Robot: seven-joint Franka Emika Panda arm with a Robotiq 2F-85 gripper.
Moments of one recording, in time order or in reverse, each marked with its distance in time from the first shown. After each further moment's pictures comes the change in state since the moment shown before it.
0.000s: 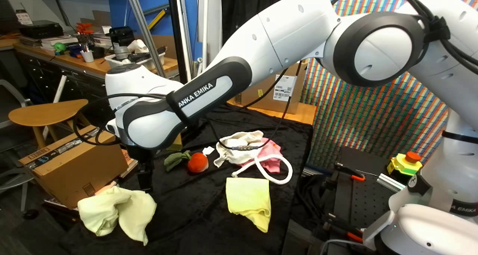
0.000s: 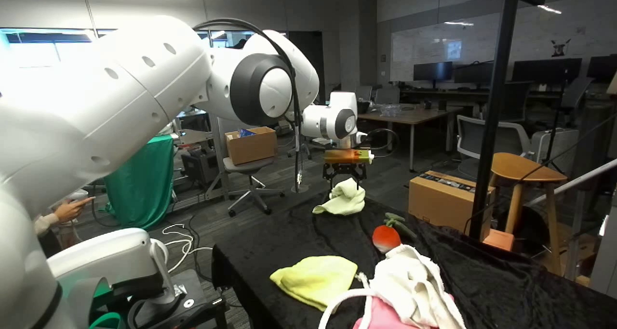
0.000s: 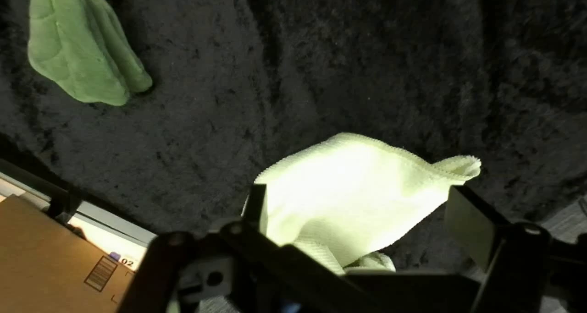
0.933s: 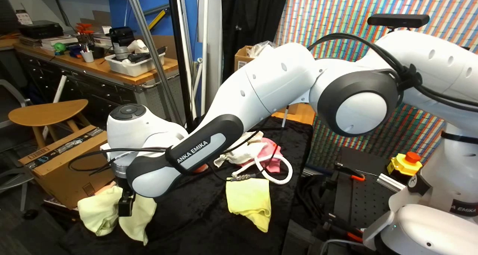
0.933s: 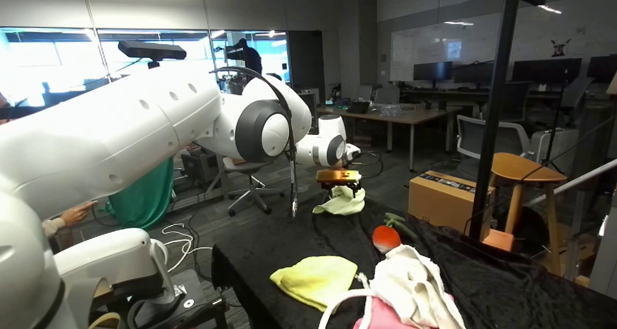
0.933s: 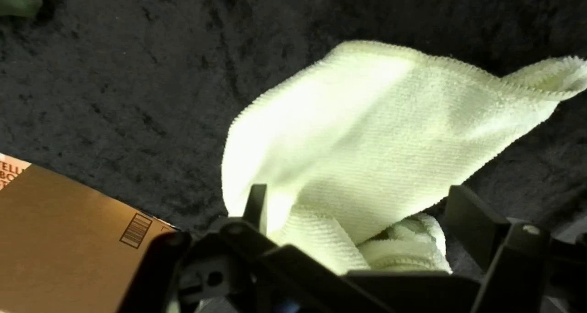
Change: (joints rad) arm 0.102 0.224 -0.068 0.180 -0.011 0.259 0.199
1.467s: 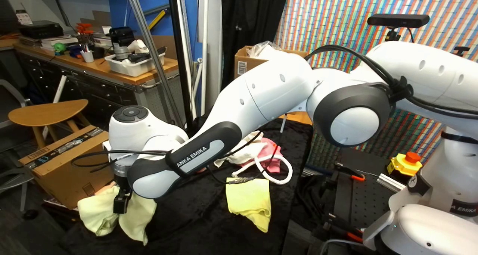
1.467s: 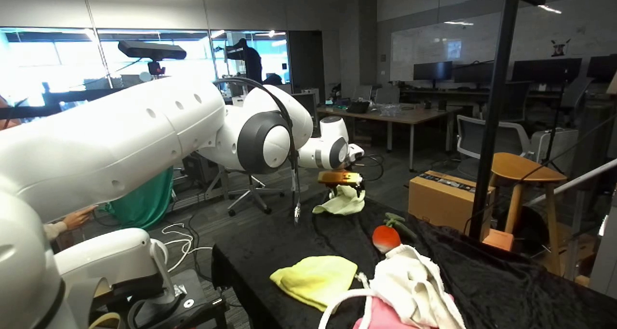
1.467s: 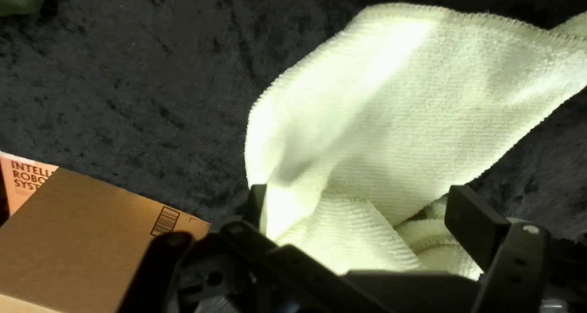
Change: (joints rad) arm 0.005 0.063 -0.020 0.091 0.001 0.028 0.087
